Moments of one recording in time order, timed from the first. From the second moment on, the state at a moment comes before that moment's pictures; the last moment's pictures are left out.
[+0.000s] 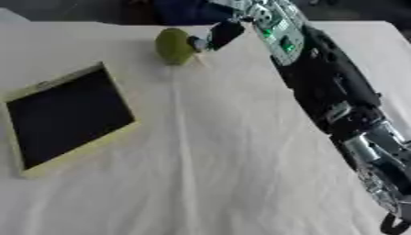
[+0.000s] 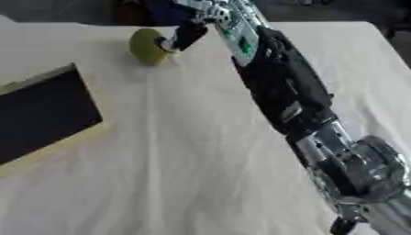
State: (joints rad) left arm -0.54 0.69 0.03 -1.98 -0.04 0.03 0.51; right arm -1.30 -0.33 0.15 -0.87 0.74 -0.17 0.49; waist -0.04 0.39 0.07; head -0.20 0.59
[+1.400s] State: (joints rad) left arm -0.56 0.69 0.03 -1.98 -0.02 0.02 0.51; right arm -1.32 -0.33 0.15 -0.87 0.72 -0.13 0.53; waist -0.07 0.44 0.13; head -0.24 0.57
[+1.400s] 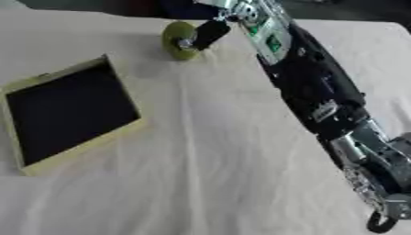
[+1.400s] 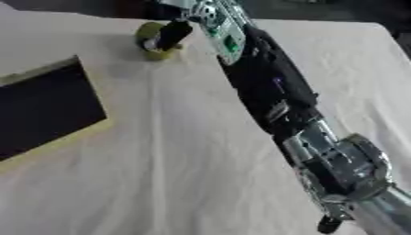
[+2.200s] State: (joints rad) left arm -0.57 0.69 0.03 -1.98 -0.02 0.01 0.51; right arm -1.30 -0.34 0.12 -0.84 0.76 -0.10 0.51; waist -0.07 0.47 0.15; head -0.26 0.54
